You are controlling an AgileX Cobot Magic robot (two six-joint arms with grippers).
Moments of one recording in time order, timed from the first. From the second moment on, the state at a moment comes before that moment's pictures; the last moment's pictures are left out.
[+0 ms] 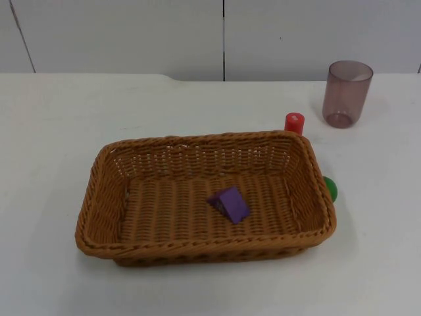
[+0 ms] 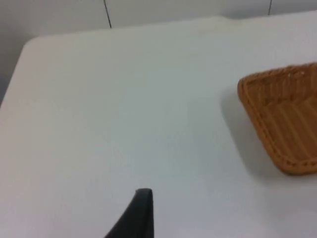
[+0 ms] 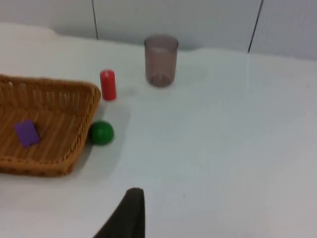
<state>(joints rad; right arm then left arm) 0.04 0.00 -0.56 0.06 1.08 -0.12 -0.02 0.00 -0.52 -0.05 1.10 0.09</state>
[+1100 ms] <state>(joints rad) 0.04 0.00 -0.52 0.03 1.08 -0.07 -0.02 0.00 -0.50 0.00 1.09 0.04</state>
